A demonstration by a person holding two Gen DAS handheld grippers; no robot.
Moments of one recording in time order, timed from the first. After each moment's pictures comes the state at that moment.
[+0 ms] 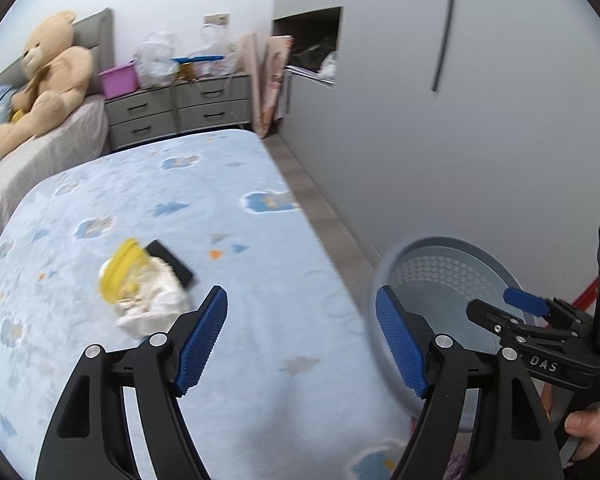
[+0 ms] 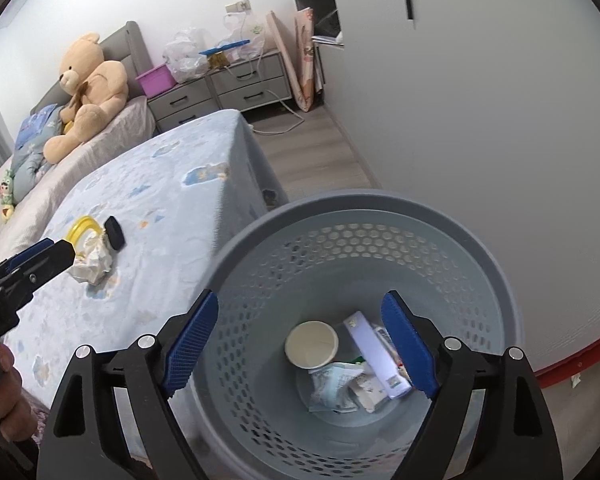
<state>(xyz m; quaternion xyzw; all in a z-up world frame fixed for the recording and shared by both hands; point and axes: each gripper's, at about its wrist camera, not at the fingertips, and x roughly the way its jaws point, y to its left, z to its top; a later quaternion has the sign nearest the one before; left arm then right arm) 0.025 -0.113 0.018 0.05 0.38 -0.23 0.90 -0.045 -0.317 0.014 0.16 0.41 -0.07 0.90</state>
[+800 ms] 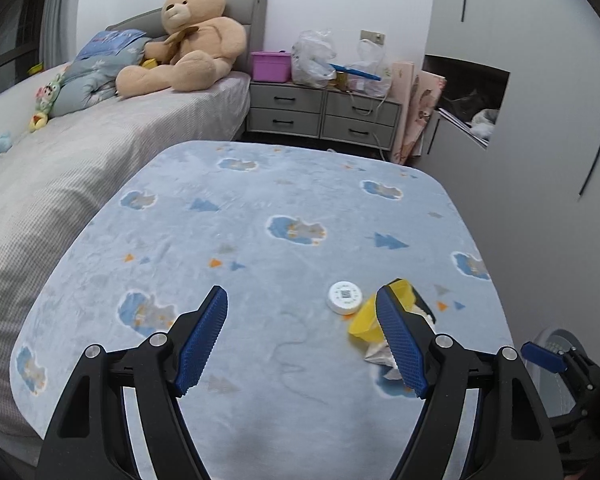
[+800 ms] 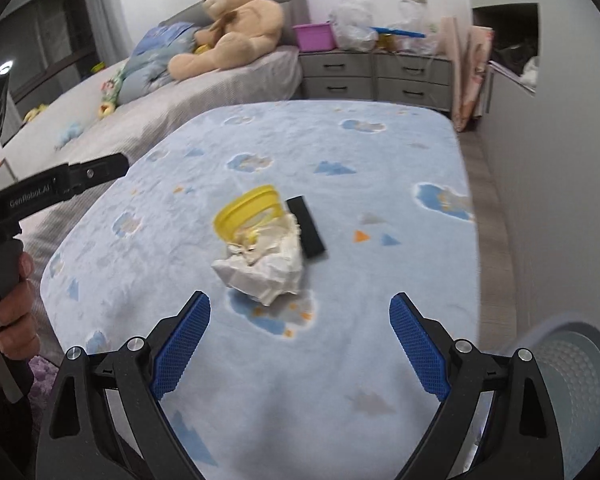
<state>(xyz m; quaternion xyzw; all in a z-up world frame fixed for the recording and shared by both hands) 0.093 0.082 0.040 -0.04 0.37 -0.02 0.93 0.061 -0.128 0.031 0.04 0.42 0.16 0.89</state>
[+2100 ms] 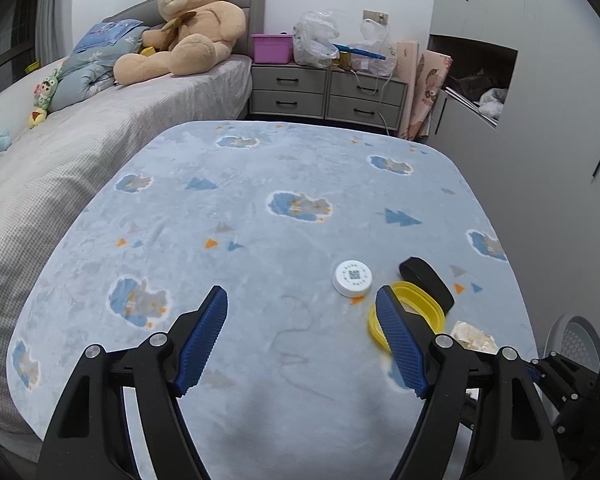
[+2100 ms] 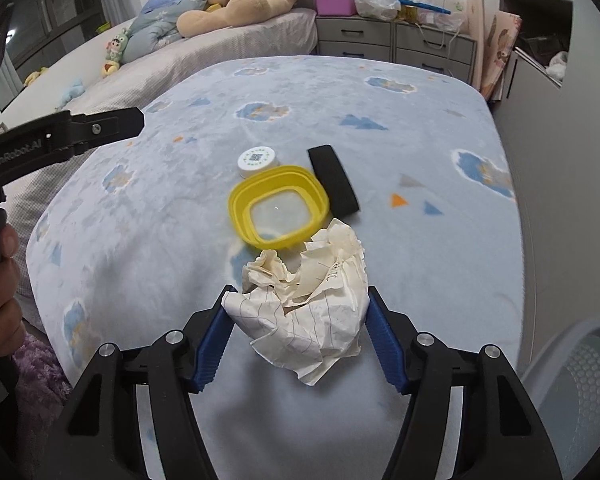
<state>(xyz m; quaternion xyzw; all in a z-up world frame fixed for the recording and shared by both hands) 0.105 0.067 0.015 -0.01 0.40 -0.02 0.92 0.073 -0.106 -0.004 0.01 0.47 0.17 0.87</state>
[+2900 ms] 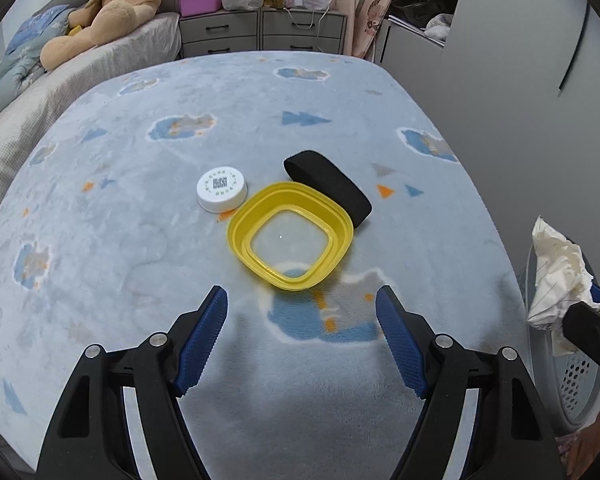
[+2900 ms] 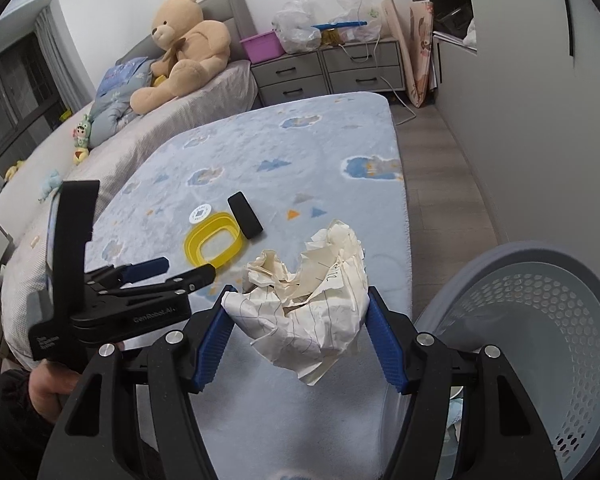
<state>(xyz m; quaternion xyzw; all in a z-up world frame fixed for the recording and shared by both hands) 0.103 -0.020 -0.053 0.02 0.49 -0.11 0.87 0.028 -0.201 0.031 0.13 0.42 0.10 0.89</state>
